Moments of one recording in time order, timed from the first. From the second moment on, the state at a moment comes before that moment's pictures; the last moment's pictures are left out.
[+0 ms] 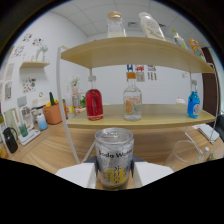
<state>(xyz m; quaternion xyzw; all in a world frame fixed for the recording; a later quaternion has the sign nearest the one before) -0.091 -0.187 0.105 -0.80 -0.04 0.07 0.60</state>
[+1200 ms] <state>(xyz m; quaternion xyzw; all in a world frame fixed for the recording) -0.089 -0.309 0.150 -0.86 -0.02 0.01 0.50</state>
